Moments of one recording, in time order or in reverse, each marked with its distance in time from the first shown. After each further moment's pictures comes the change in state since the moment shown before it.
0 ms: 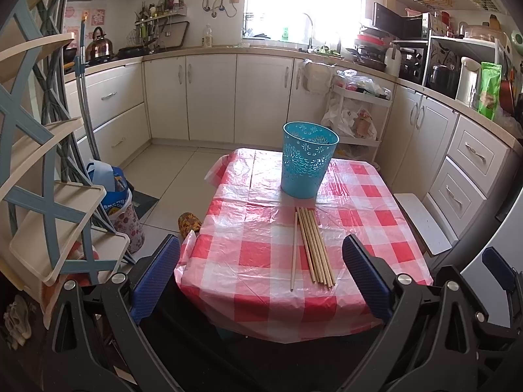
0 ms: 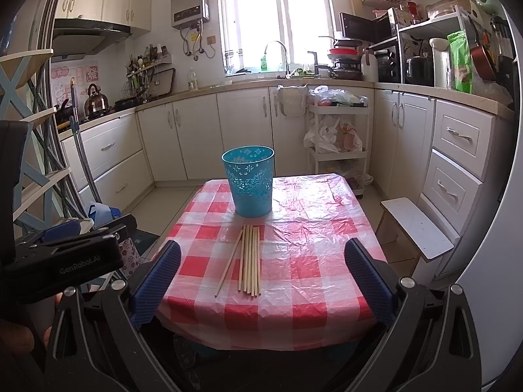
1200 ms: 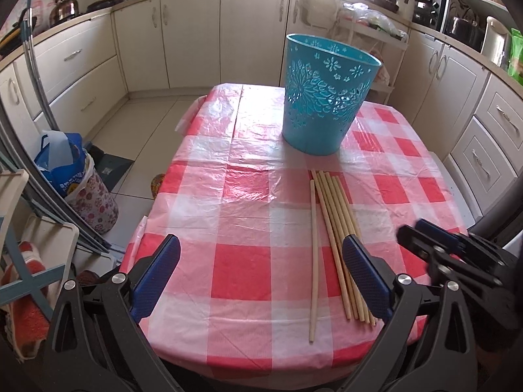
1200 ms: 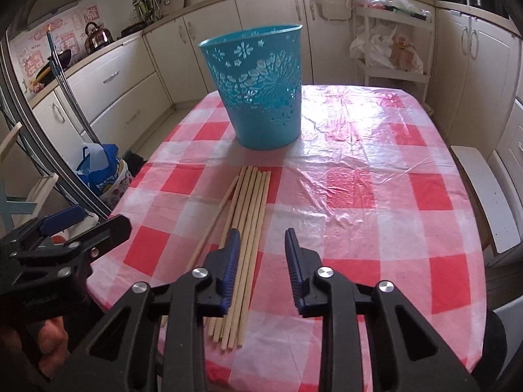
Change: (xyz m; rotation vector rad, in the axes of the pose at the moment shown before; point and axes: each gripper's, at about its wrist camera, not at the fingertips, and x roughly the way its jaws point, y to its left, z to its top) left arm 0.209 -0.012 0.002 0.023 0.281 -0.028; right arm 0.256 -0.032 -0.010 -0.039 0.428 0.193
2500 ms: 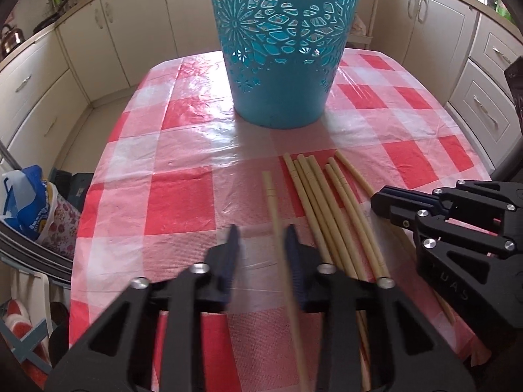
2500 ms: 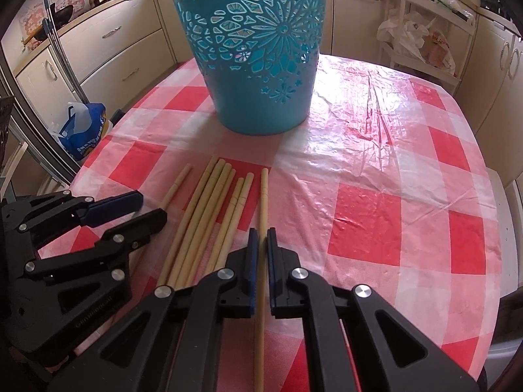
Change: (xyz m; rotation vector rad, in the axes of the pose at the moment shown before) left arm 0.109 -0.045 0.019 0.196 0.128 -0.056; right arm 0.080 -0.017 0.032 -0.127 0.142 -0.004
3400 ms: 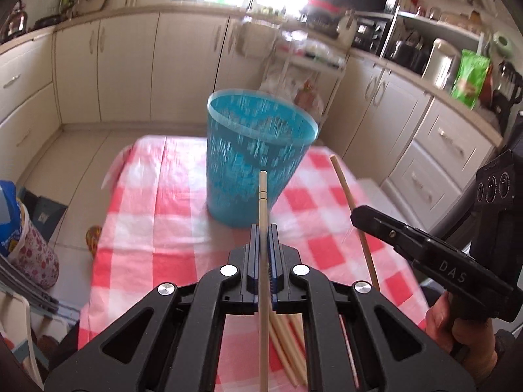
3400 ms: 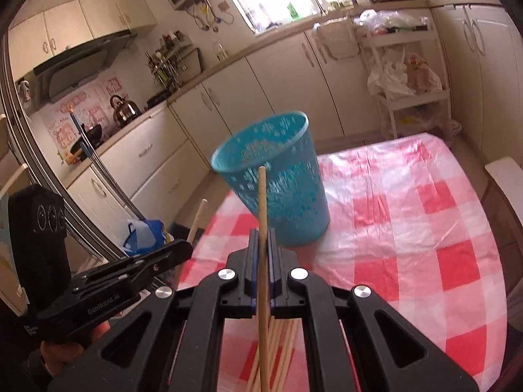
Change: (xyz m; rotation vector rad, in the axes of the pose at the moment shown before) left arm -0.113 0.031 0.046 -0.102 -0.308 -0.264; right arm -0.116 -0.015 0.021 0.252 -0.433 0.246
